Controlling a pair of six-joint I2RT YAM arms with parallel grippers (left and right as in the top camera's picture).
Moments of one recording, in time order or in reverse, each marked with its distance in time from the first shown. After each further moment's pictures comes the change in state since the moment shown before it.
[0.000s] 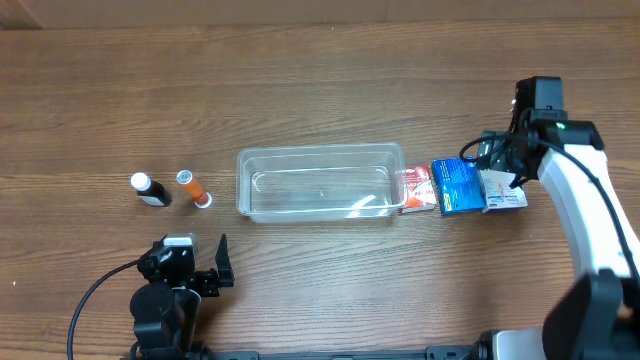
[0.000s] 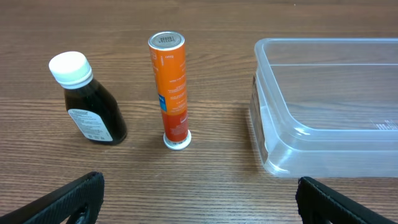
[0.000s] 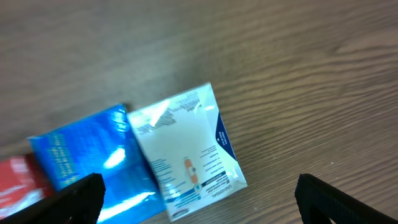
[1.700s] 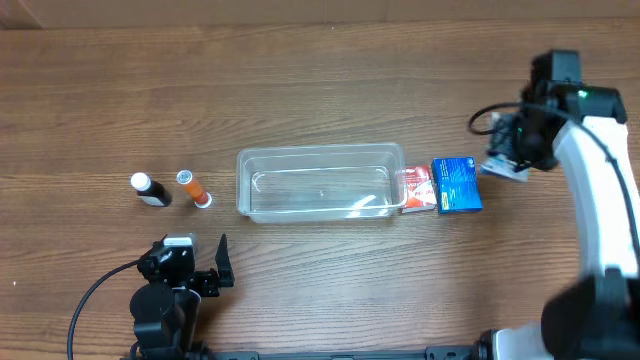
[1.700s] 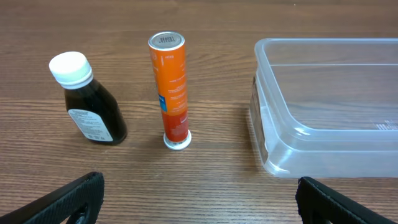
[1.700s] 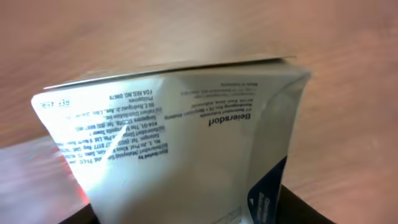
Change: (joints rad) left arm 0.000 0.000 0.000 0.000 0.000 0.000; right arm 0.039 0.016 0.267 -0.272 -0.188 0.104
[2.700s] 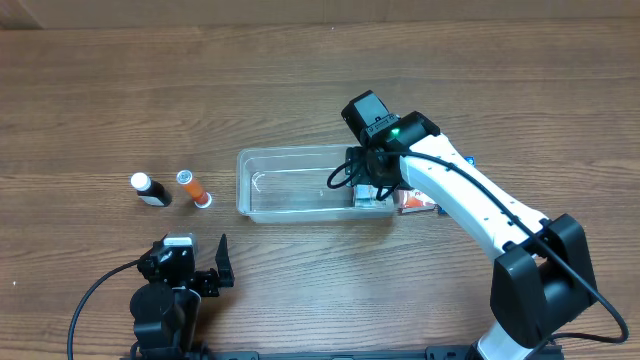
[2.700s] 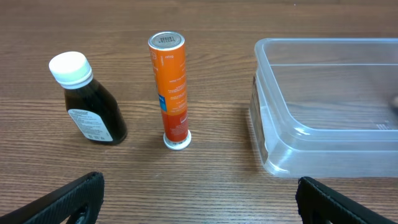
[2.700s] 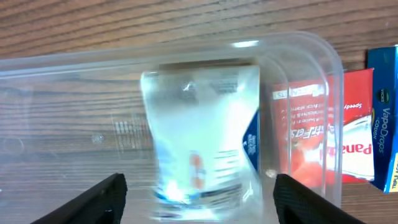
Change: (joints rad) left arm 0.000 0.000 0.000 0.000 0.000 0.000; right arm 0.584 0.203 -0.082 0.187 0.040 0.363
